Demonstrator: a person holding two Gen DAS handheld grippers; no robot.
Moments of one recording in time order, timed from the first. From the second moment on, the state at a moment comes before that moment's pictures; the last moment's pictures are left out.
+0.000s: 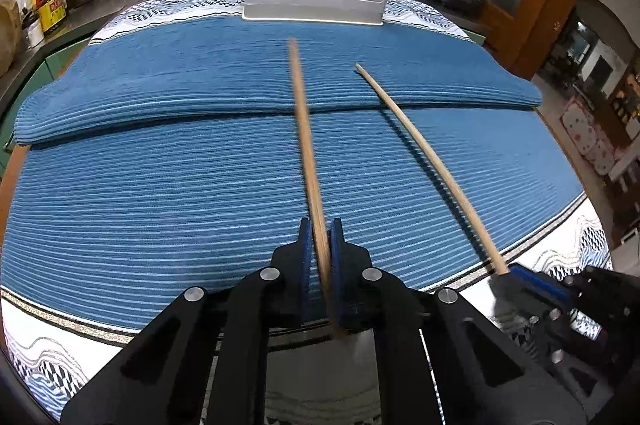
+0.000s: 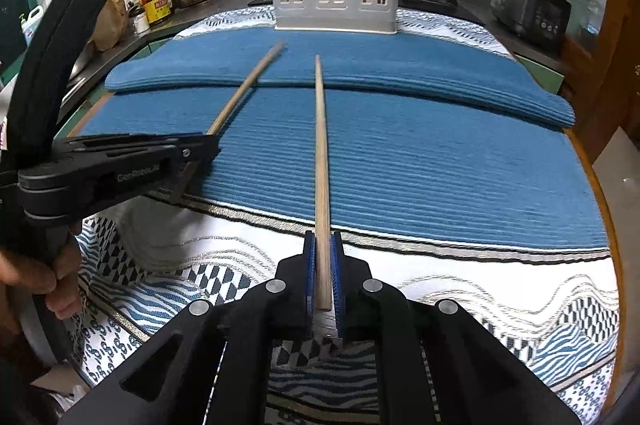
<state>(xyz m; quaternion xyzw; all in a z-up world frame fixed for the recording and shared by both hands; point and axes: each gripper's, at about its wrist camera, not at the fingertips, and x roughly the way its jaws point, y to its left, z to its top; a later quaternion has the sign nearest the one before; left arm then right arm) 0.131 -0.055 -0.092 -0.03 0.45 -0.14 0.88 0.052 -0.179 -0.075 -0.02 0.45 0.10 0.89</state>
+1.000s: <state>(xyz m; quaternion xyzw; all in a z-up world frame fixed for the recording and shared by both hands) 0.115 -0.028 -0.073 -0.05 0.43 -0.19 0.88 0.053 -0.203 0.062 -0.01 0.31 0.13 0.94</state>
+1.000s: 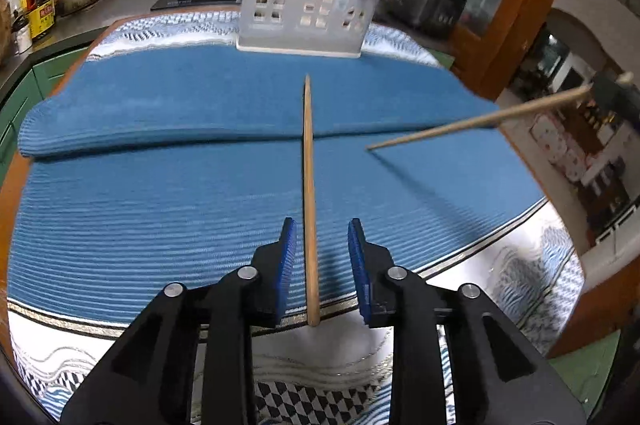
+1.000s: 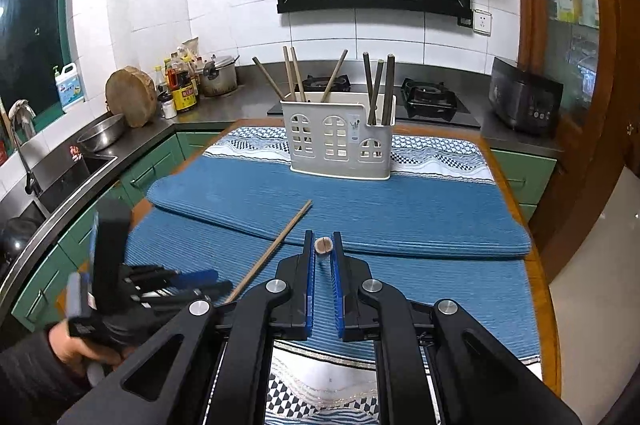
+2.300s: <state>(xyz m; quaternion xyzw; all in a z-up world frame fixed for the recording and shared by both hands) 0.110 -0.008 -0.019 -0.05 0.37 -0.18 0.91 0.060 -0.201 0.092 -0.01 0.28 0.15 0.95</state>
